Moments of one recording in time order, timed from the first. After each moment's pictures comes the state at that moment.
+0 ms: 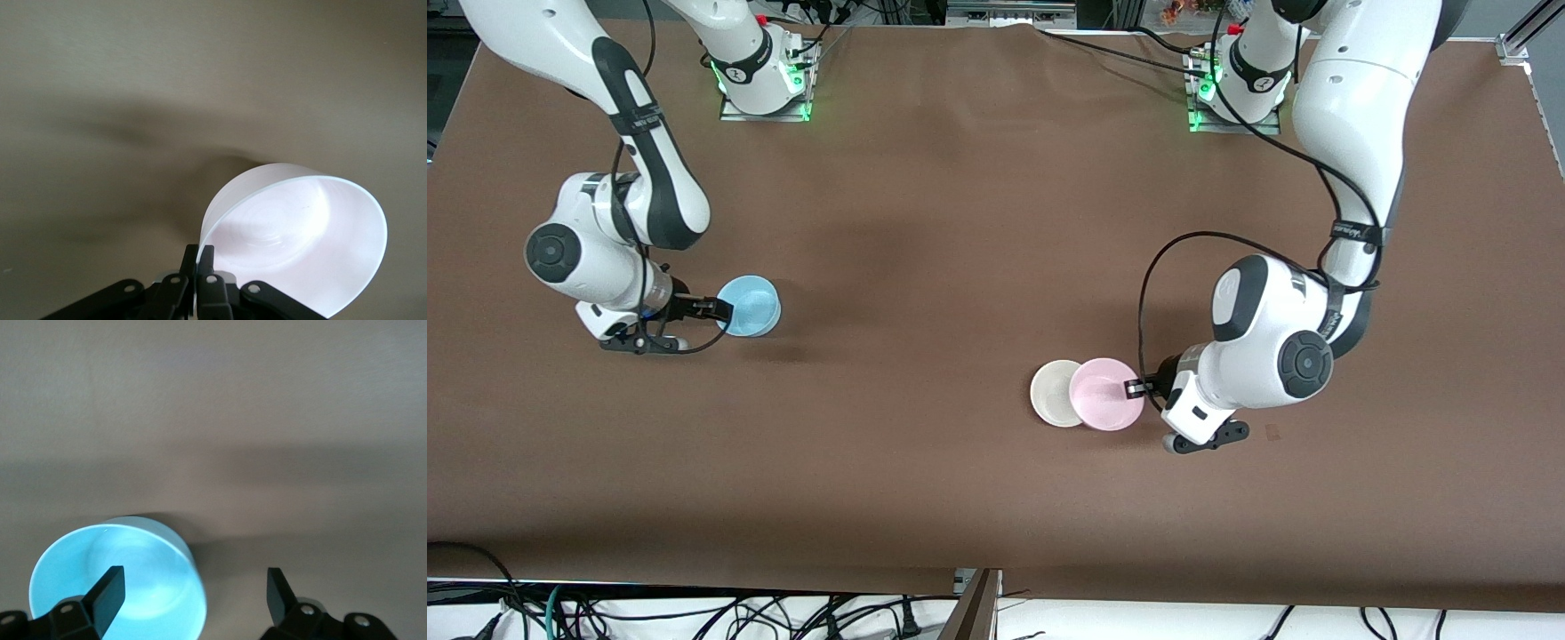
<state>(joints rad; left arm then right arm) -0.21 0.78 -0.13 -1.29 -0.30 2.05 -0.42 0.07 0.38 -0.06 -2.11 0.03 2.39 0.03</state>
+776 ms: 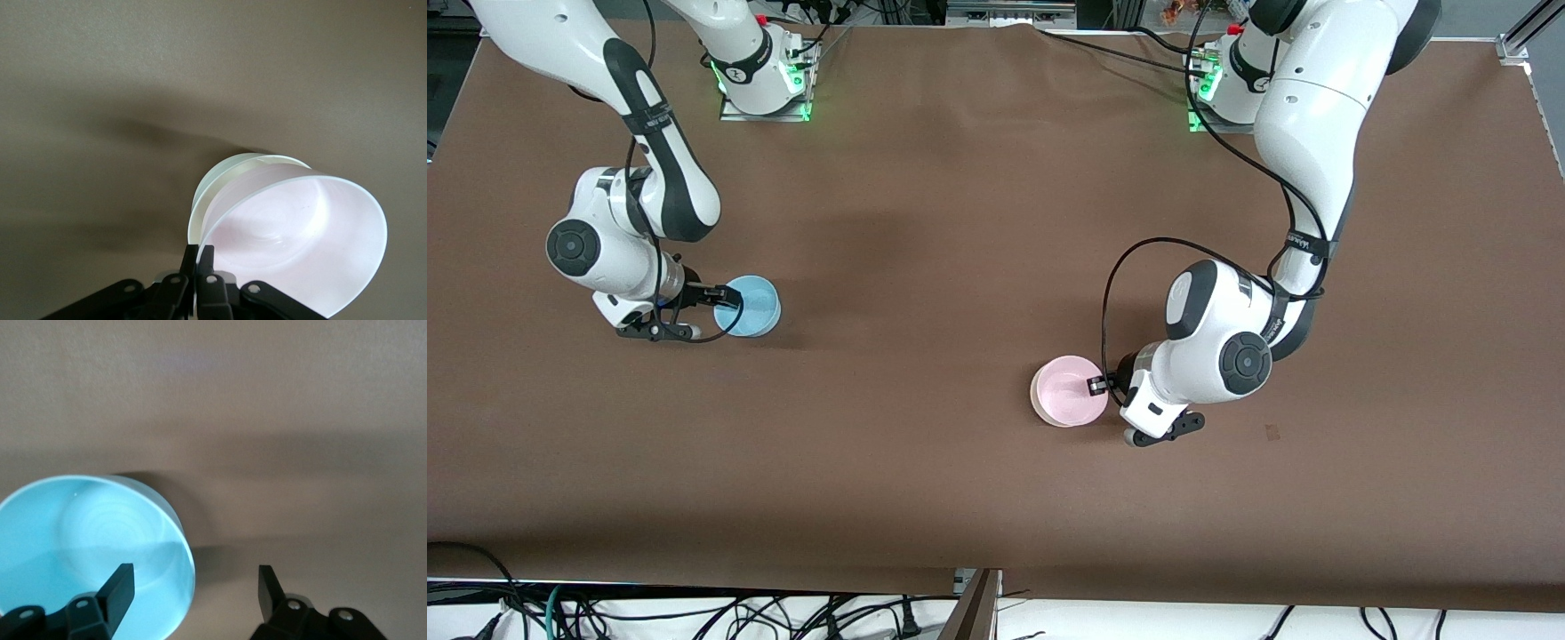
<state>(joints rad) -0.28 0.84 -0.13 -1.29 -0.31 2.09 -0.50 0.08 0.35 -0.08 -2.22 0.03 2.43 0.03</state>
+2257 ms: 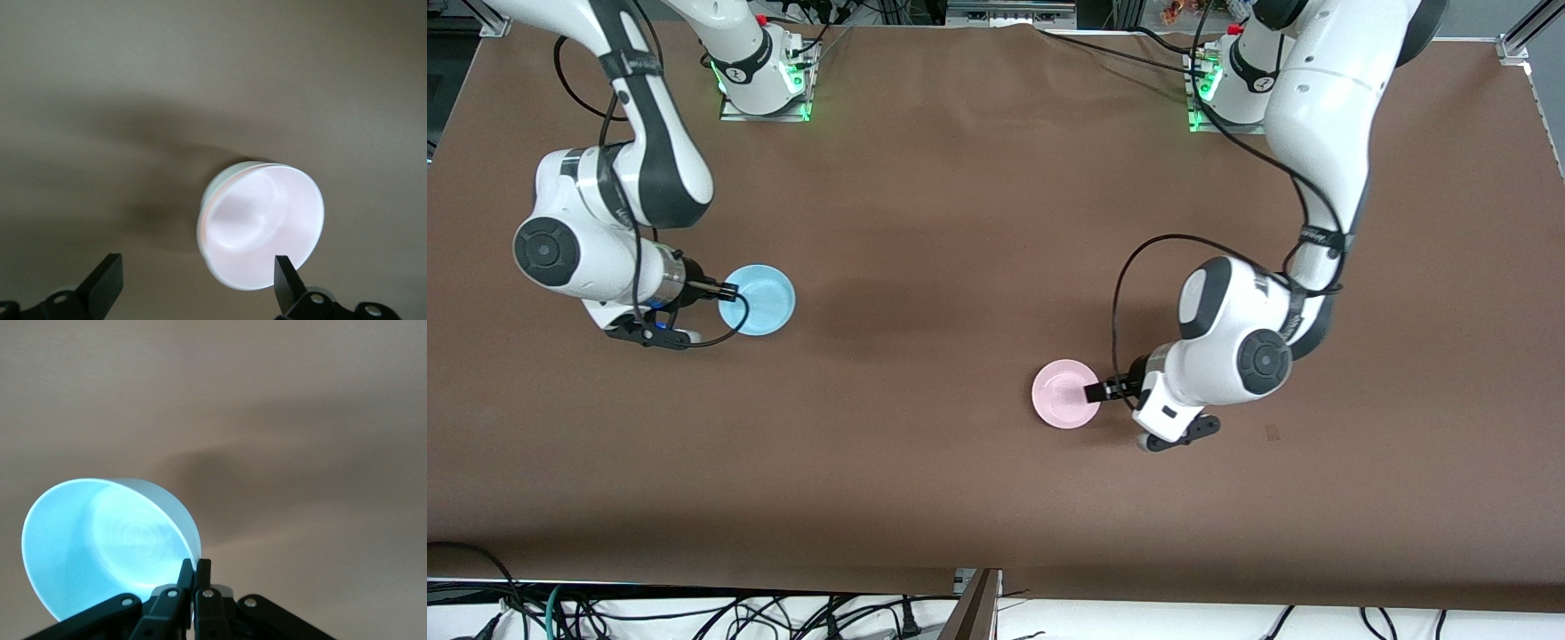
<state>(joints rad) -0.27 0.78 -0.08 -1.27 -0.26 2.00 -0.50 0.09 0.28 0.07 -1.89 0.03 1.97 0.36</state>
